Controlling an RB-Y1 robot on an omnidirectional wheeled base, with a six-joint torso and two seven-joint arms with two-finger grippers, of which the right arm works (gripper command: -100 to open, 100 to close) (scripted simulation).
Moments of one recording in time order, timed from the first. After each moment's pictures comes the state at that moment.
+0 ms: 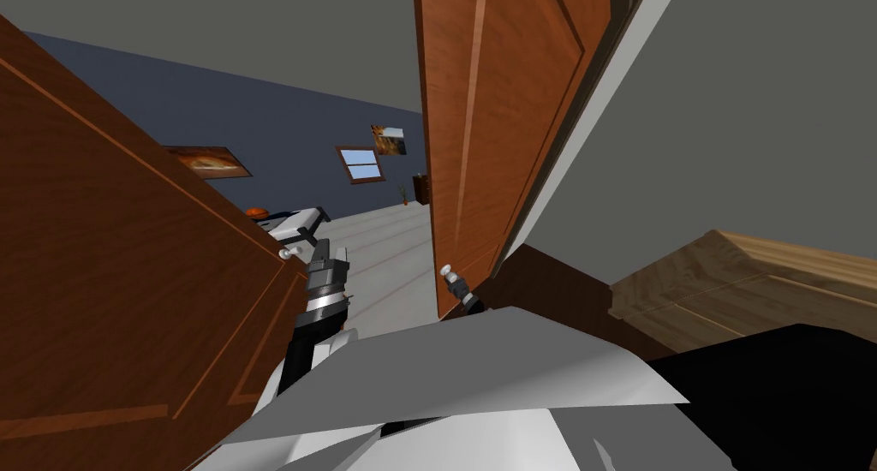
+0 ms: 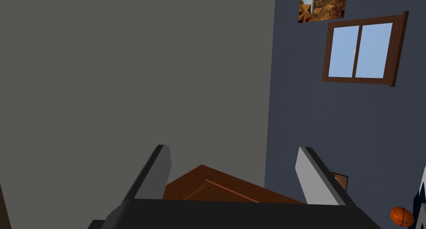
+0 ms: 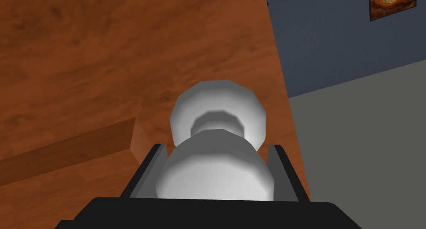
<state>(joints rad) 0.11 0.00 0.06 -0.92 0.56 -0.82 0.85</state>
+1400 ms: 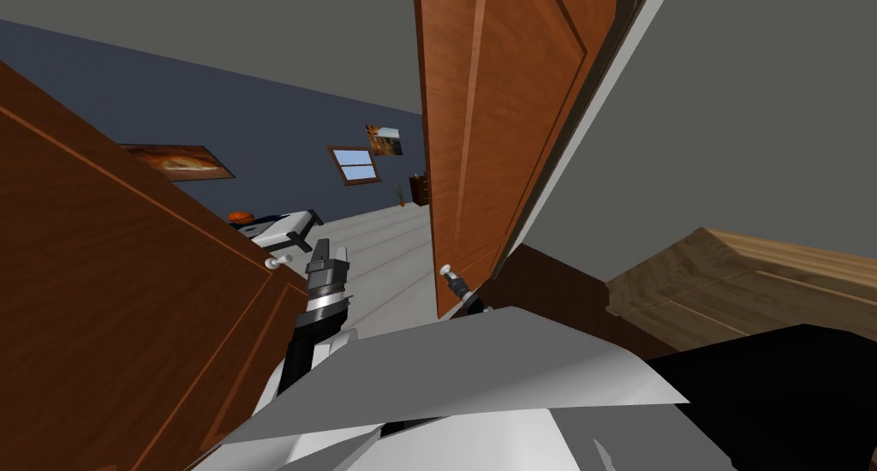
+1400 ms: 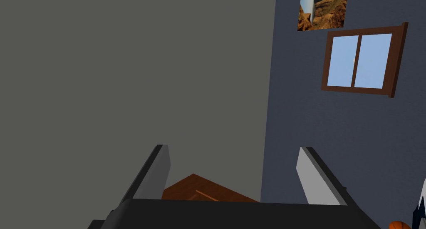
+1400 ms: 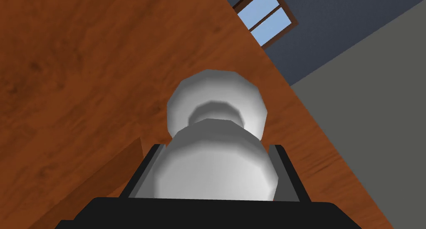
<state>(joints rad) 0.09 -0.03 0.12 -0.91 0.47 -0.81 0.53</state>
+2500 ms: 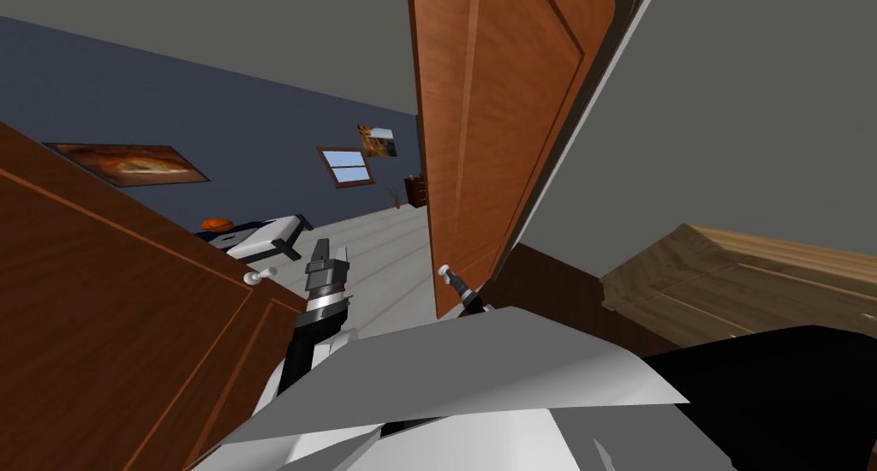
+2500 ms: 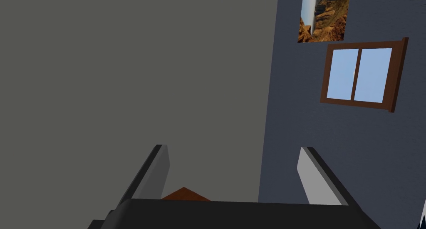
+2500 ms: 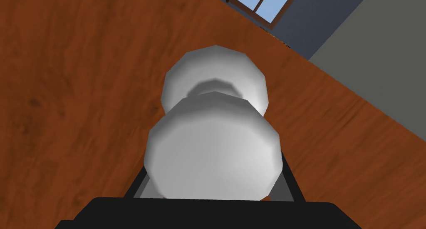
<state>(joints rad) 0.05 -0.05 0.16 -0.88 0.36 -0.81 0.26</state>
